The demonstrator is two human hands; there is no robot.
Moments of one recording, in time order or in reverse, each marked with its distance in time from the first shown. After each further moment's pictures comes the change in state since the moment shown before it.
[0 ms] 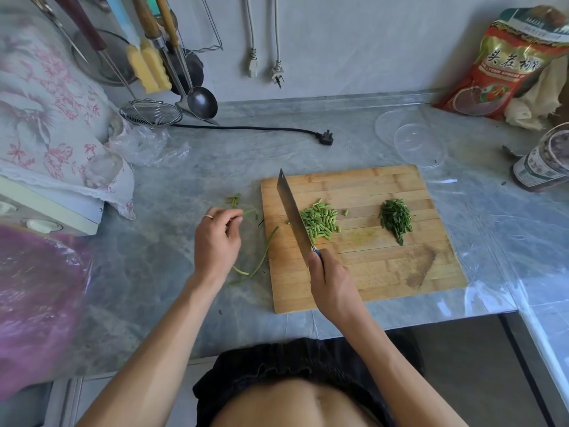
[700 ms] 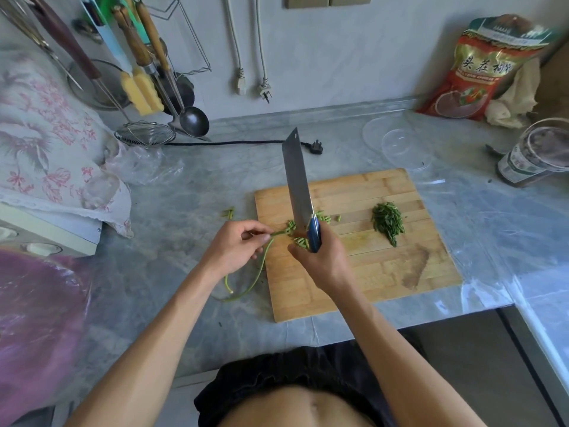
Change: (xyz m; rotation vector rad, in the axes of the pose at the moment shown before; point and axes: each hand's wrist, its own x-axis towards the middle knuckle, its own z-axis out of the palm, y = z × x) left_hand 0.021 0.047 -0.016 -0.387 -0.651 -0.269; right_hand 0.042 -0.021 -0.010 0.208 0.069 0.040
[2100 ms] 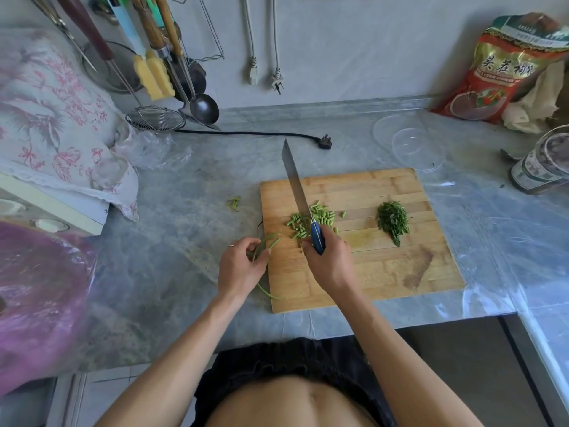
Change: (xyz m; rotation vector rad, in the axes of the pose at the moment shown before) left_hand -0.022 -0.064 0.056 0.211 0.409 -0.096; right_hand 0.000 0.025 0.000 -0.211 0.041 -0.104
